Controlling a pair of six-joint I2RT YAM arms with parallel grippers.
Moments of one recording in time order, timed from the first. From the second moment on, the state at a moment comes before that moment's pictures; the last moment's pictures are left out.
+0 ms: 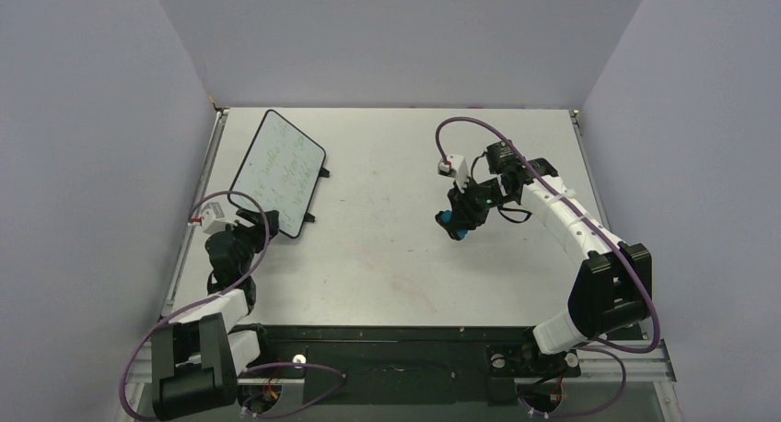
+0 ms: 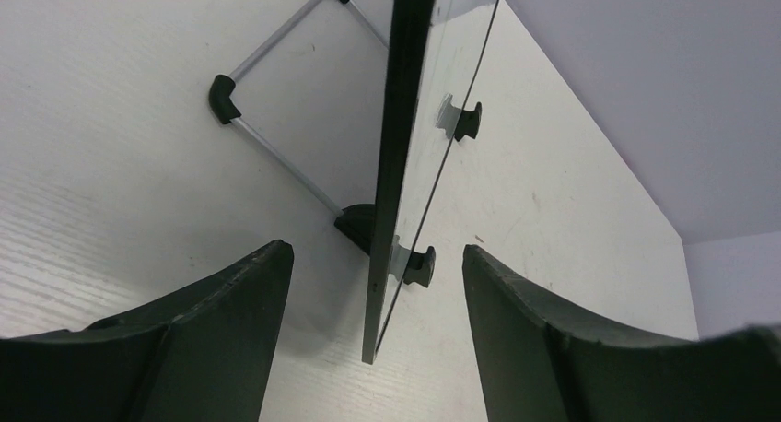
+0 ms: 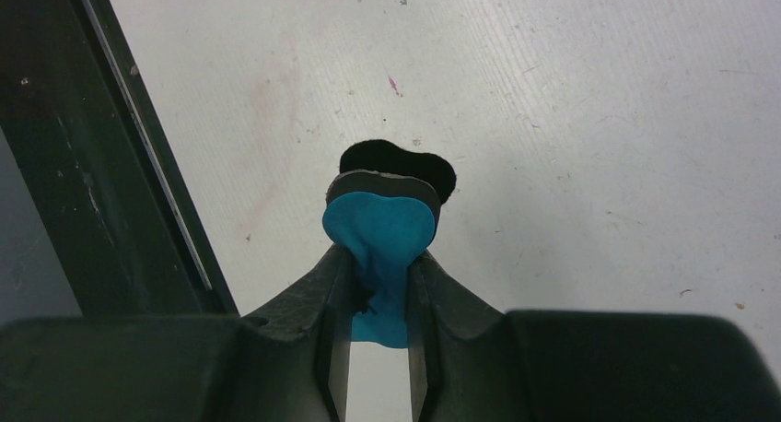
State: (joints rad) left arm 0.22 1.07 0.13 0.69 0.16 -0.76; right arm 0.30 1.50 1.22 -0.89 -0.71 -0.62
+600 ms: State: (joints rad) left arm 0.14 1.37 0.13 0.99 0.15 -0.75; right arm 0.30 1.50 1.22 -0.91 -0.71 -0.64
